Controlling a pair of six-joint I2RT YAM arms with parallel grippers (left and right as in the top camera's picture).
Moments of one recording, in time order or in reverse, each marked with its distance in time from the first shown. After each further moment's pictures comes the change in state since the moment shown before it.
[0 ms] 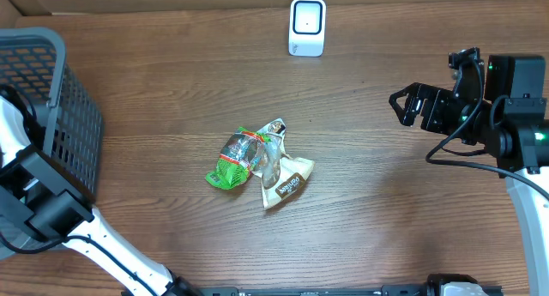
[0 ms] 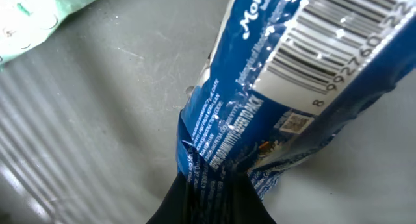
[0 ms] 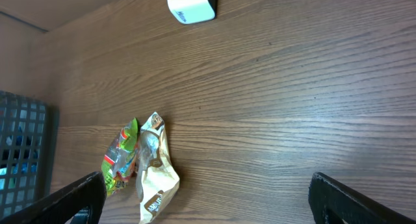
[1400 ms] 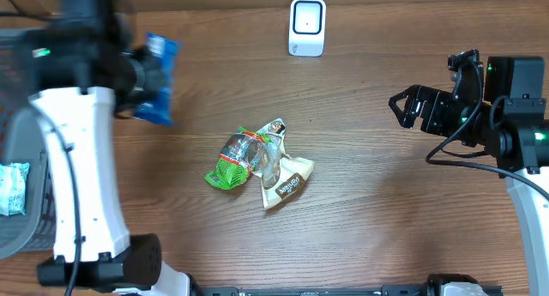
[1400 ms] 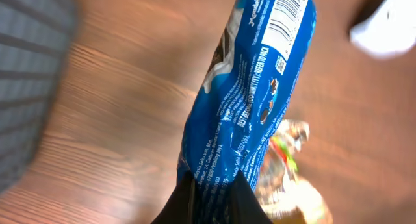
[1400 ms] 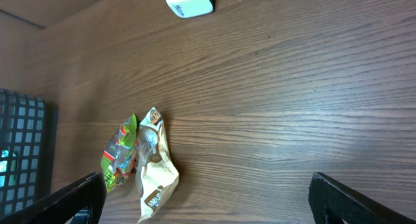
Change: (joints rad) left arm -0.718 -0.603 0.135 -0.270 0.190 0.167; right arm 0.000 0.000 0.000 -0.021 0.000 0.000
